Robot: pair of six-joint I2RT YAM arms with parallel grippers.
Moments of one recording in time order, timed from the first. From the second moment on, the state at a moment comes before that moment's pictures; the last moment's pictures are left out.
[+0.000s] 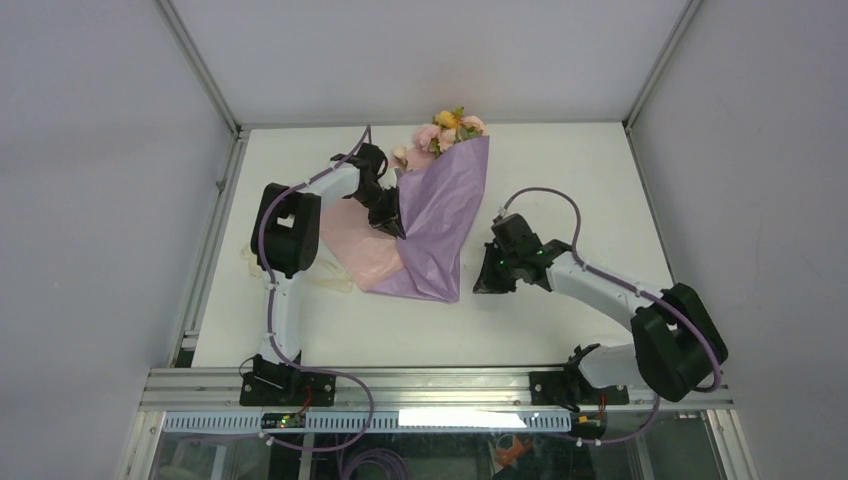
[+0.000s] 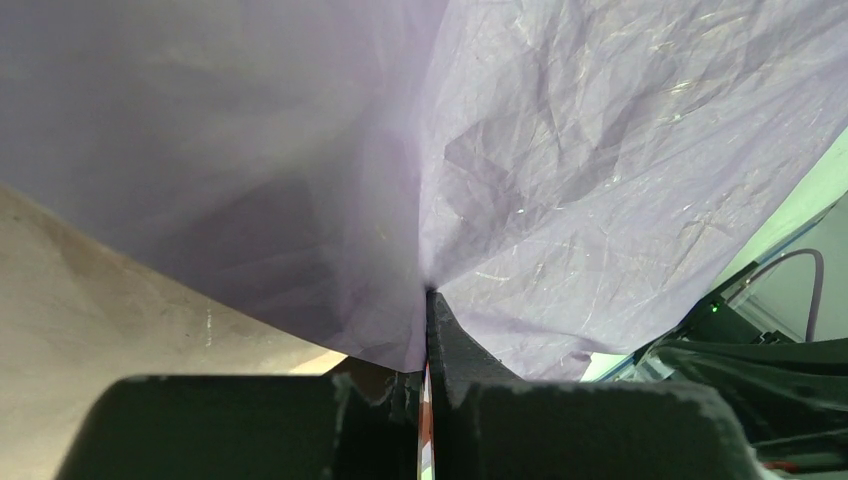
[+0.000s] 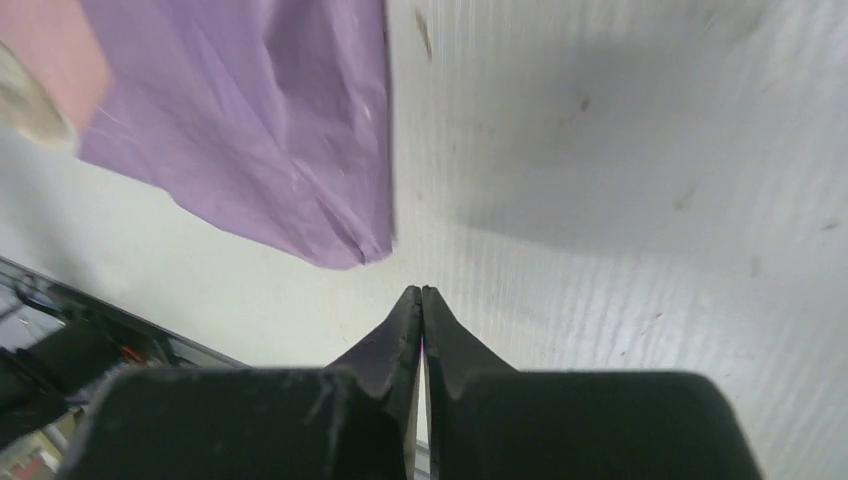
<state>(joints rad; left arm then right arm) -0.34 2.22 1.66 -0.78 0.52 -0.34 0.66 1.34 0.69 -0.42 -0.15 0.75</state>
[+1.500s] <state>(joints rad) -0.36 2.21 1.66 -0.78 0.47 -0.30 0.60 1.73 0.99 -0.36 -0.29 0.57</state>
